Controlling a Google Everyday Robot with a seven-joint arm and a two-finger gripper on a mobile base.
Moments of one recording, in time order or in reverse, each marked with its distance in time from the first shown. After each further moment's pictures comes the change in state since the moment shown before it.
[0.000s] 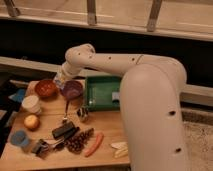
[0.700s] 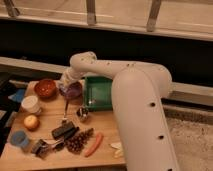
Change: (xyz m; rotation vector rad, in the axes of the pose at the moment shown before) arm 0.019 -0.028 0.044 -0.028 0.009 0.066
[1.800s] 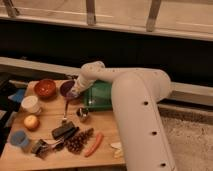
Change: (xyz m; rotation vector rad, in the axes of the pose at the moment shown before) arm 0.066 -0.069 0.037 0.069 0.077 0.202
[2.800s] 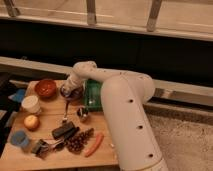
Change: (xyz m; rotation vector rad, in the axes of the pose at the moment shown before) arm -0.034 0.046 0.035 -0.106 -0.027 -0.063
